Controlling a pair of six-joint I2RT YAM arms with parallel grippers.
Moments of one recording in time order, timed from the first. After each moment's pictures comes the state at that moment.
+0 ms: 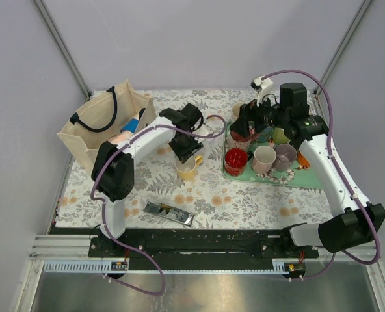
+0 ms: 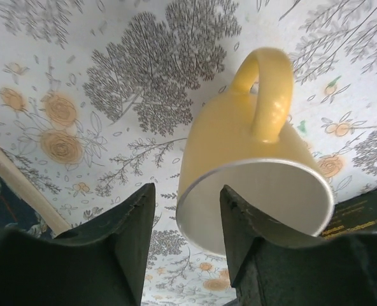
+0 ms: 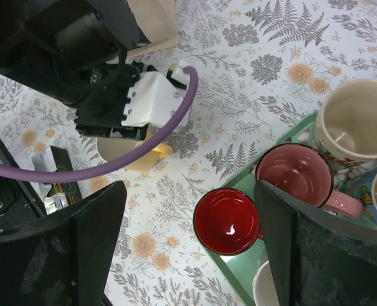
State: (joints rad) left arm -0.63 1.97 1.67 -1.05 0.05 0.34; right arm 0.26 1.34 1.41 -0.57 -0.55 -0.06
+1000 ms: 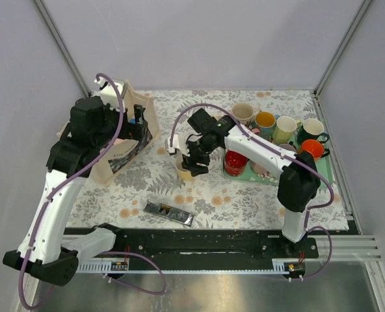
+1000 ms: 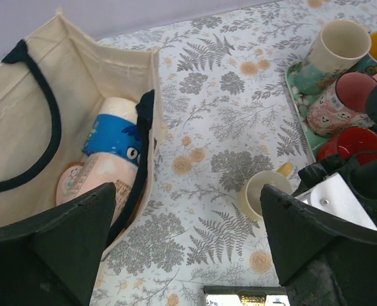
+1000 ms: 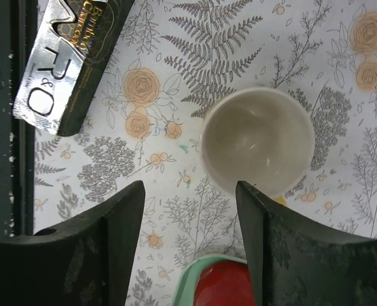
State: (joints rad) left arm -0.34 1.09 1.49 -0.78 0.00 -0.05; right arm 0.78 1.84 1.66 -0.94 -0.53 -0.80
